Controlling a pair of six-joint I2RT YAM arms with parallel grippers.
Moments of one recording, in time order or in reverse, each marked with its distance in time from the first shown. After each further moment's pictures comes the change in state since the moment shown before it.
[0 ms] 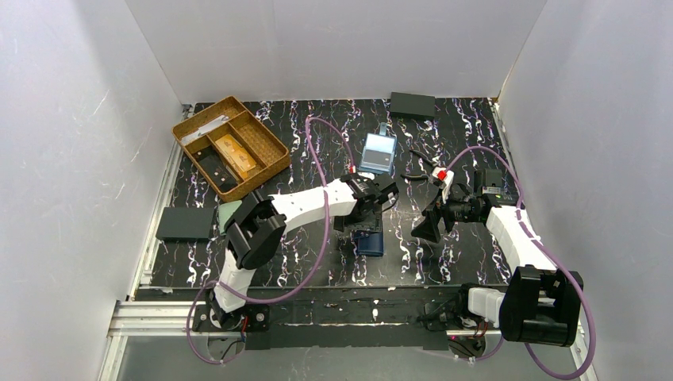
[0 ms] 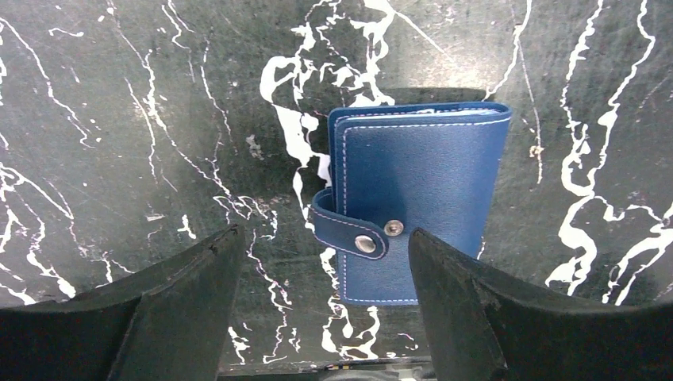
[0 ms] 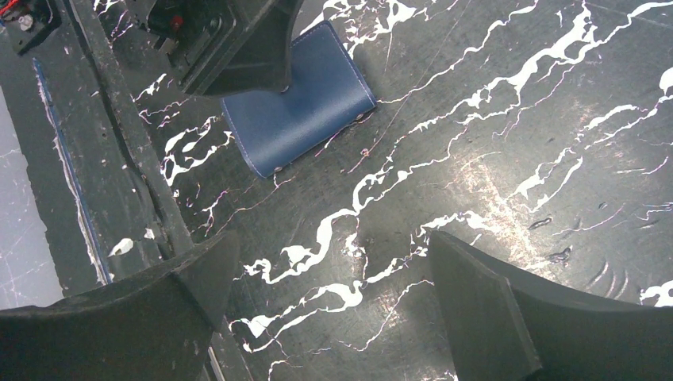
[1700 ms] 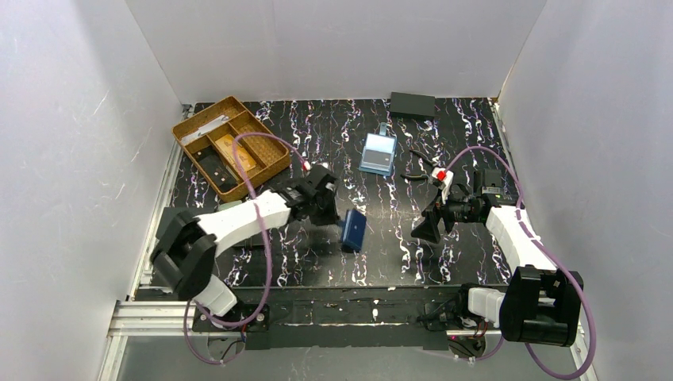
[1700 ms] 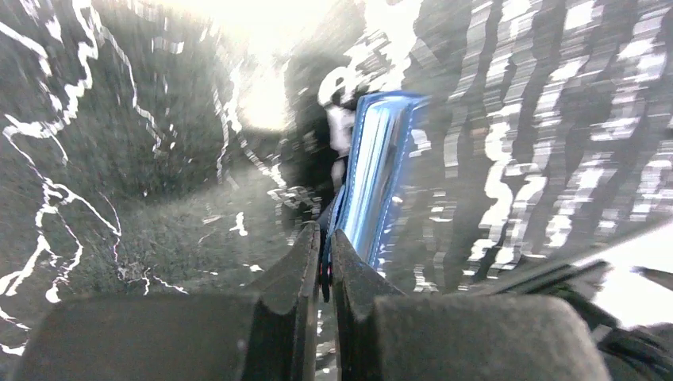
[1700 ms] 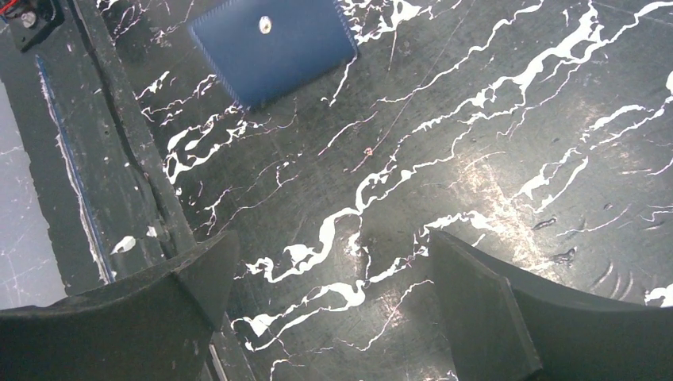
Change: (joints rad) left arm 0.220 -0.452 -0.573 0.474 0.258 0.048; right arm 0.007 0.000 0.001 -0.008 0.000 -0.006
